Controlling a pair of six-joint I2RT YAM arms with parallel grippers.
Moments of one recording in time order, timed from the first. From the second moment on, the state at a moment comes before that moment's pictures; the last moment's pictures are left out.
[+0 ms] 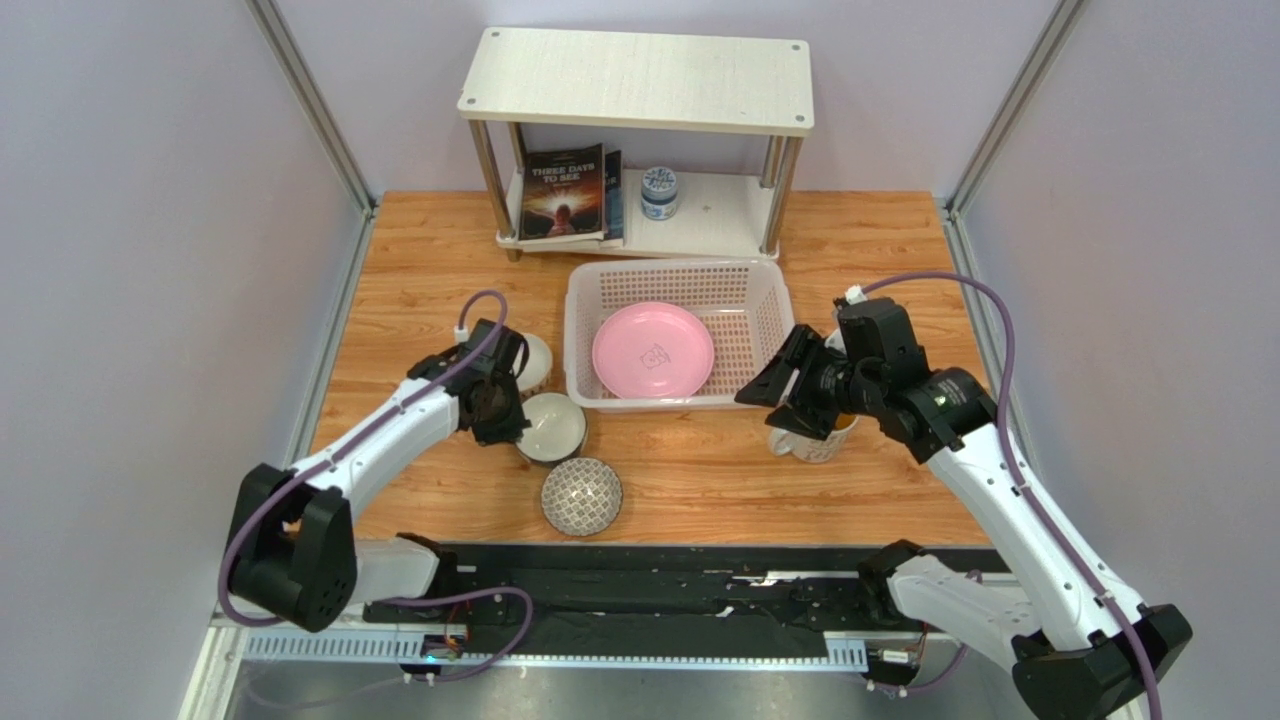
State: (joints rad) left arm -0.38 1.28 0.79 -0.71 -0.11 -0.64; right arm 0.47 0.96 1.05 -0.87 -0.26 0.96
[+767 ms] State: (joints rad) left arm -0.36 0.89 0.95 -1.02 -0.06 -0.59; right arm 0.86 1.32 1.16 -0.72 -0.22 0.97
